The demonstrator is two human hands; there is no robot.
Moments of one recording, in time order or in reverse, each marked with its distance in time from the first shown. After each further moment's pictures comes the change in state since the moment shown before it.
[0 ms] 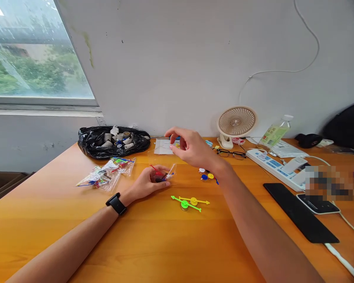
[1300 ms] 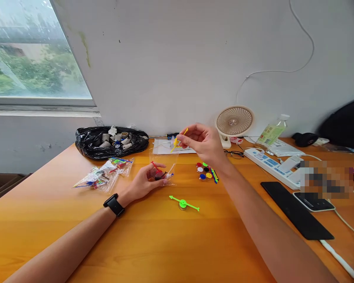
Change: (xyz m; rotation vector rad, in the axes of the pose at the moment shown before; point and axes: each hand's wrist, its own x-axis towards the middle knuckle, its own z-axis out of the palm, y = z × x) left_hand -0.001 -0.011 -0.001 -0.003 0.113 0.067; right_hand -0.009 0.025 0.000 0.663 0.296 0.119
